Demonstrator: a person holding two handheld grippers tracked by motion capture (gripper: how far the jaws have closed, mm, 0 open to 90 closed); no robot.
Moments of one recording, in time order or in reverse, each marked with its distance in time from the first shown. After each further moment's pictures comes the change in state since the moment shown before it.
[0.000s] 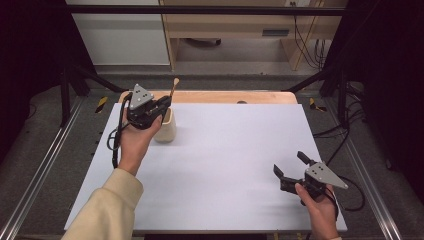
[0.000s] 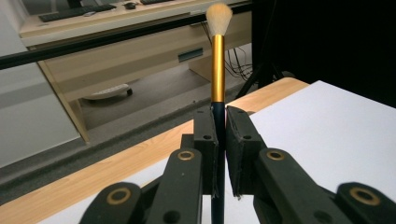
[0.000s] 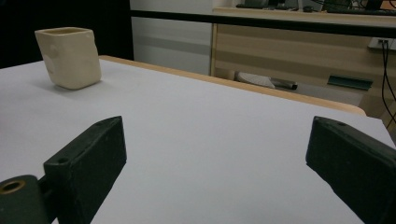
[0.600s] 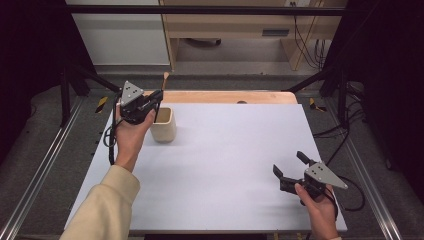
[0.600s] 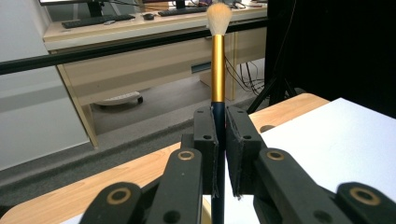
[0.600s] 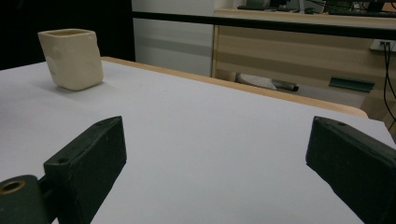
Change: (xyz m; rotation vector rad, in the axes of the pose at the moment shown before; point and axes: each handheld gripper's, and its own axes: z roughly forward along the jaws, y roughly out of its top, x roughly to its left) left arm 0.024 -0.009 0.004 -0.065 0.036 -0.056; right arm 0.001 0.001 0.000 -0.007 0.005 -0.002
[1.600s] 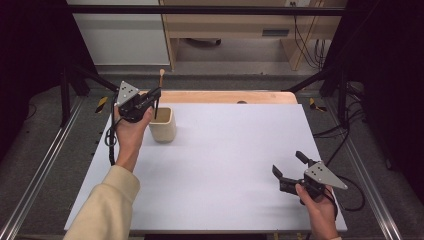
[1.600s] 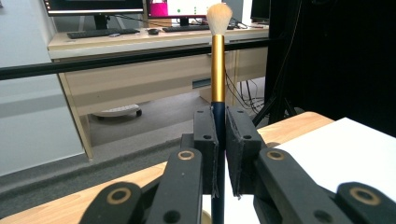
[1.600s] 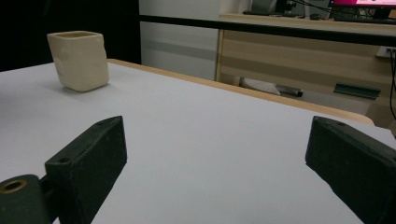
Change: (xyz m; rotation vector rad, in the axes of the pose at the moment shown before) left arm 0.018 -0.014 0.011 -0.076 0.005 -0.047; right arm 0.001 0.000 0.001 -0.018 0.022 -0.017
